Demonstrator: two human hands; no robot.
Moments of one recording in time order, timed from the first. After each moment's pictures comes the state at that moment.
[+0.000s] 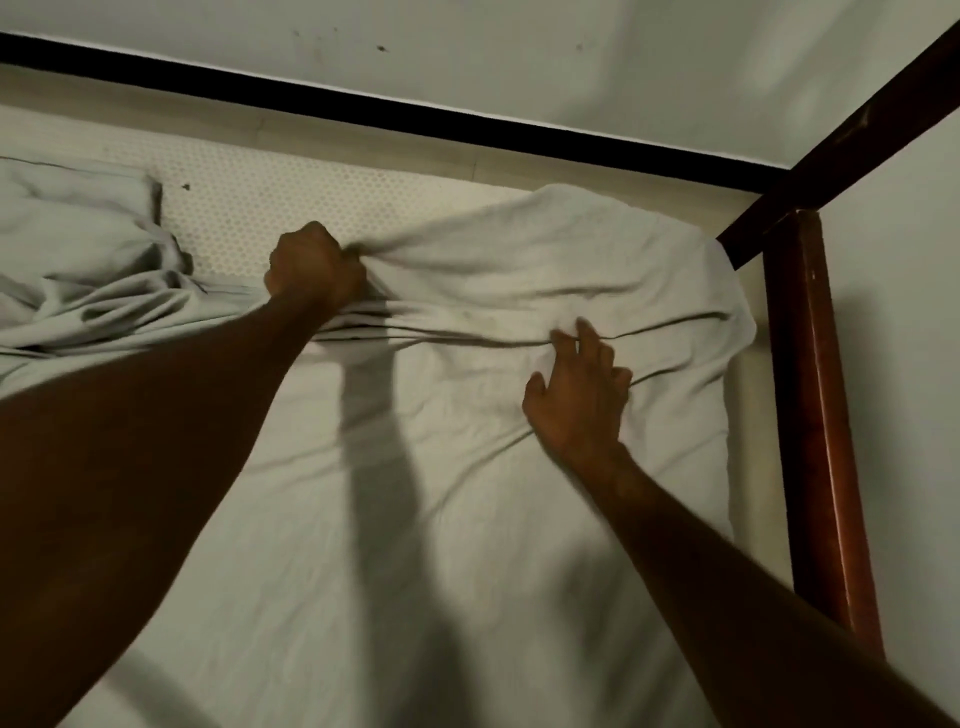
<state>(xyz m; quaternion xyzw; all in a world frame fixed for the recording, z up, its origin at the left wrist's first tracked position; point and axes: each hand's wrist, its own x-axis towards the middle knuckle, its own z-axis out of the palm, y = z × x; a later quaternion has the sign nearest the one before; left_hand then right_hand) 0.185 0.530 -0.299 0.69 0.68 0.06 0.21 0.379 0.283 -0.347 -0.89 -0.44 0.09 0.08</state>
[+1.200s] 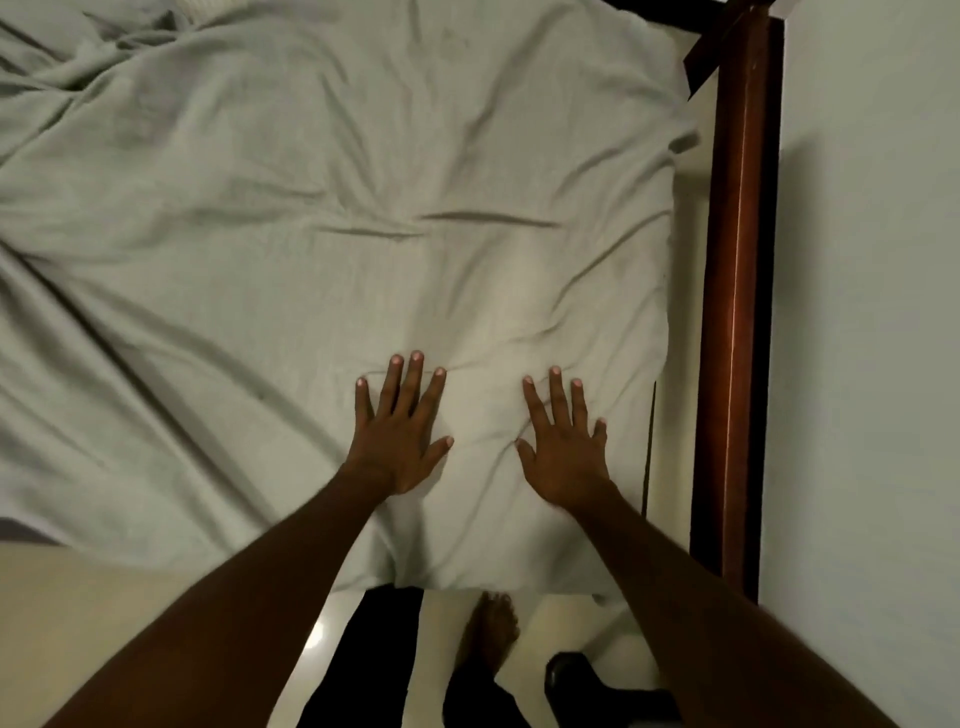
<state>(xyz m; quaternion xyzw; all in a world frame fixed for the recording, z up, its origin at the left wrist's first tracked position) 0.002 0.061 -0.364 0.89 0.37 -0.15 0.20 0.224 -0.075 -0.328 -0.82 -0.50 0.27 -0.11</state>
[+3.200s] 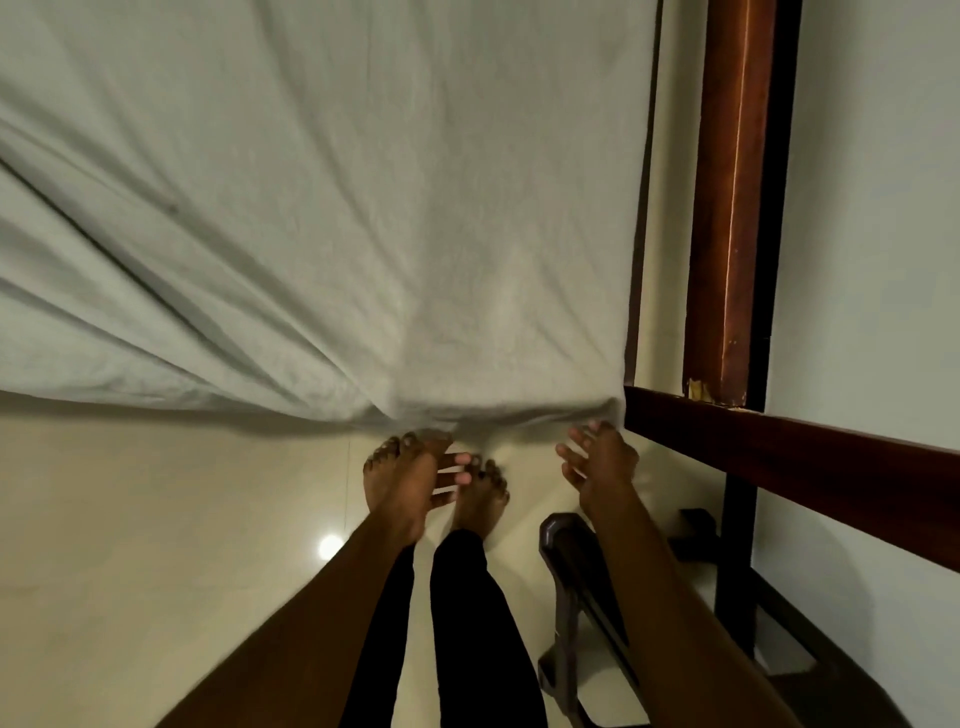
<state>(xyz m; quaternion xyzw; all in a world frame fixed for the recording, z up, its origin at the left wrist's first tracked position) -0.039 -0.233 -0.411 0.19 0.67 -0.04 0.71 0.168 -0.323 -0.382 -0.73 0.40 0.39 0.39</state>
